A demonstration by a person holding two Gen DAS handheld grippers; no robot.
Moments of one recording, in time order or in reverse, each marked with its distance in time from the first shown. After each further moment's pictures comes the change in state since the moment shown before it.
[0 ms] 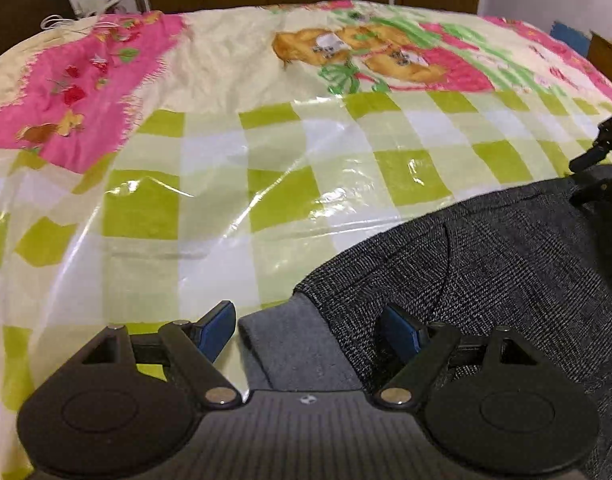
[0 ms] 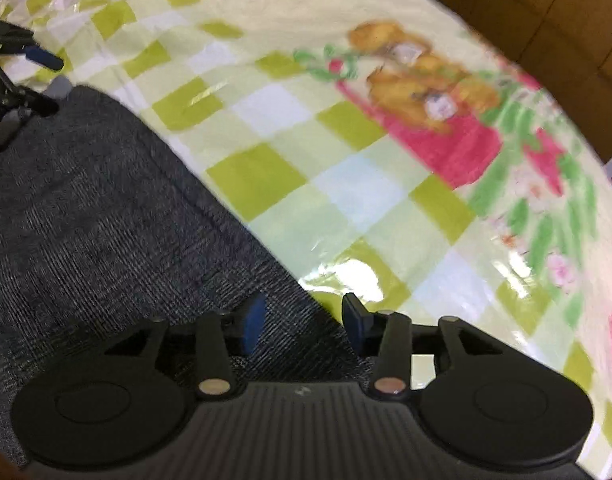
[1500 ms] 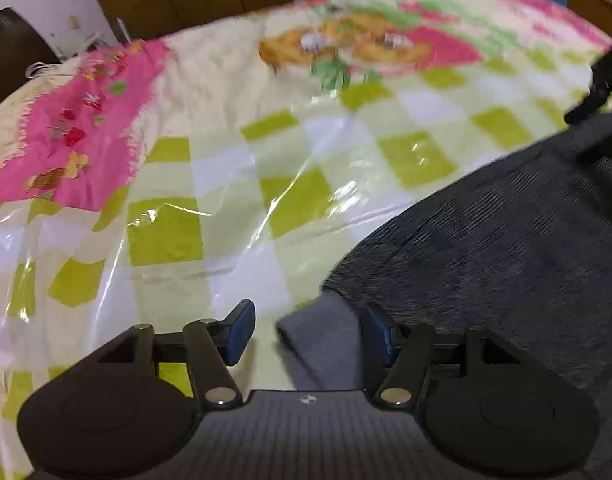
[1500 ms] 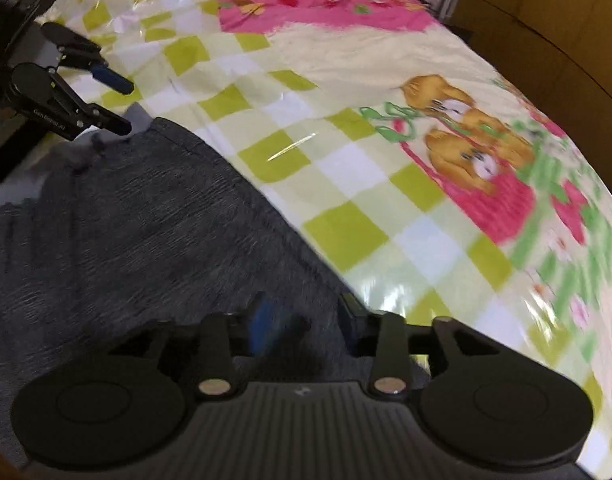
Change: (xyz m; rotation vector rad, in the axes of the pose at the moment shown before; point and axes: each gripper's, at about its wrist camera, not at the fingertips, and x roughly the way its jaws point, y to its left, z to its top) left arm -0.007 0.004 0.001 0.168 0.022 0.065; right arm -0.030 0.052 0.027 -0.070 -0.117 0.049
